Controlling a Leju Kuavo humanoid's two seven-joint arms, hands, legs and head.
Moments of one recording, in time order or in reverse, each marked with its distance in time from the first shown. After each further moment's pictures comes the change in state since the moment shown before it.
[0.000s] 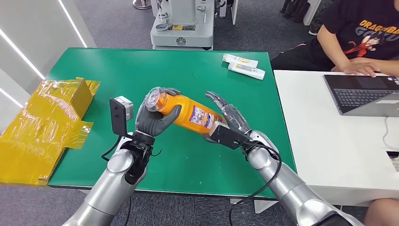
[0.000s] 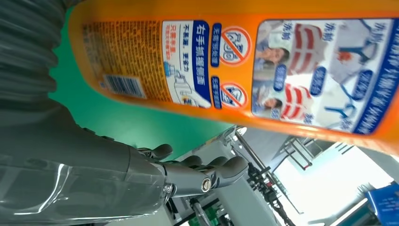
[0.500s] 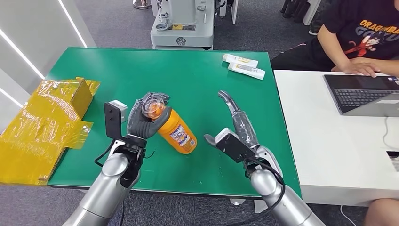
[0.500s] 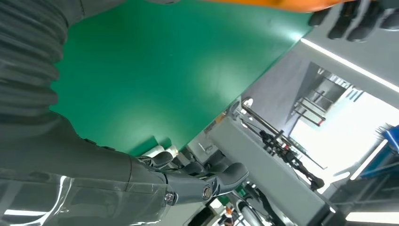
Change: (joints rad) left arm 0.036 0.031 0.034 -0.001 -0.043 0.071 -0.007; right arm 0.240 -0.043 -0.043 -0.445 0.043 -0.144 0.242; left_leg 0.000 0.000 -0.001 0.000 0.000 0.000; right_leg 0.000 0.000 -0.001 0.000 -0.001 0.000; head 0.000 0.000
